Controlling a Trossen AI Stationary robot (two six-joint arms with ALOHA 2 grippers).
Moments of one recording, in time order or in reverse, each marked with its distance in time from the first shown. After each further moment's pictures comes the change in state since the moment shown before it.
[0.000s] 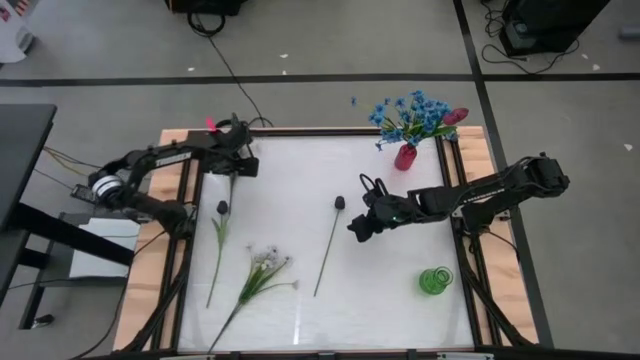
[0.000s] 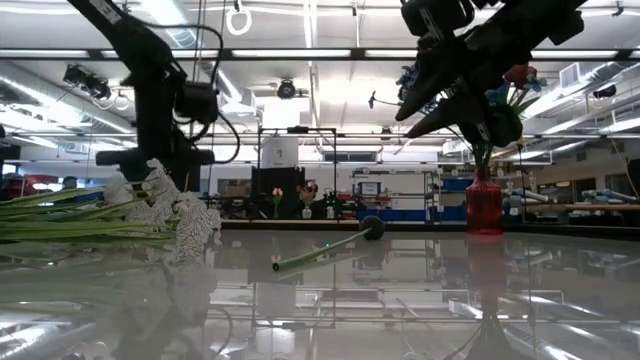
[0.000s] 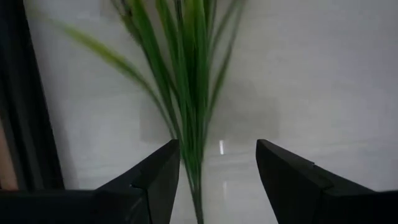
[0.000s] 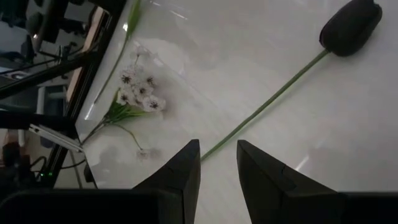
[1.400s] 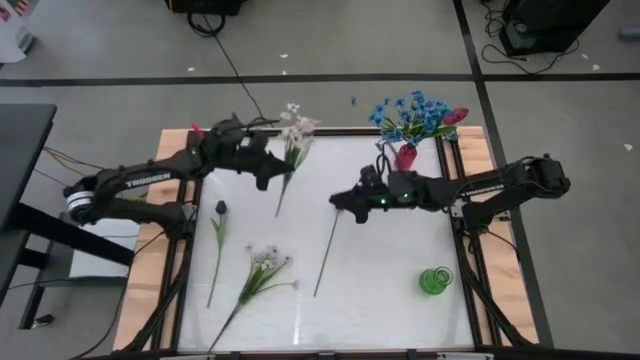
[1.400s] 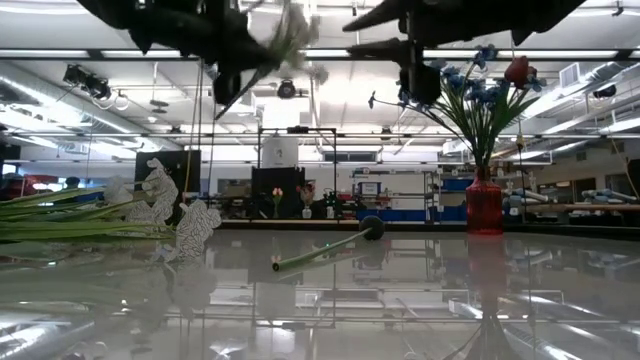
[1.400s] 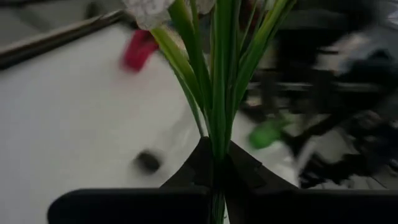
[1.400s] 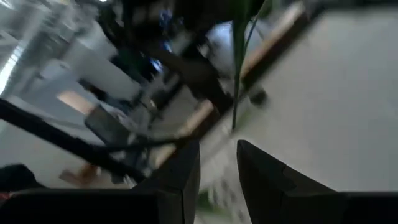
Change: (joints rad) left arm -0.321 -0.261 0.001 0.791 0.580 0.199; right arm -0.122 -0.010 0.000 0.522 -0.026 -0.299
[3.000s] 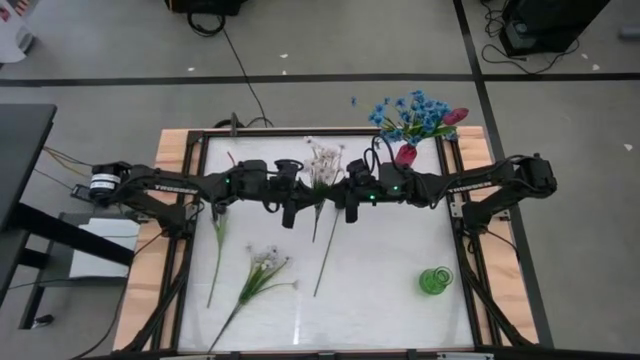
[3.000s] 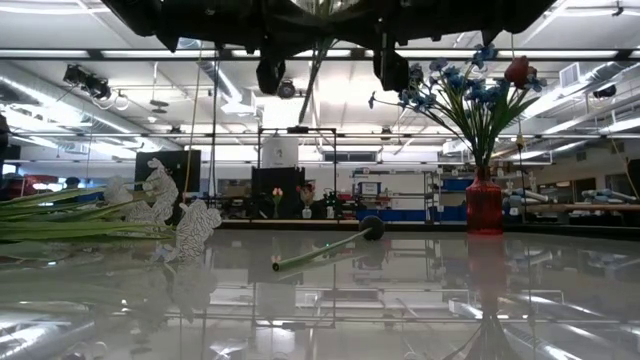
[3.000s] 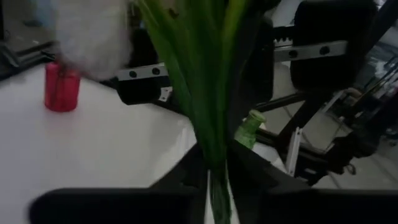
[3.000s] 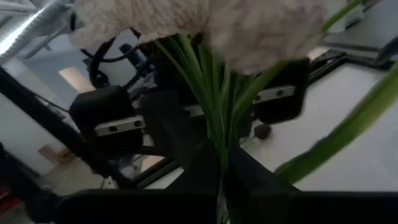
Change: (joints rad) left arm -0.363 0.235 0.000 0.430 -0.277 0.087; right arm -0.039 0.107 0.105 0.085 -0.064 -0.247
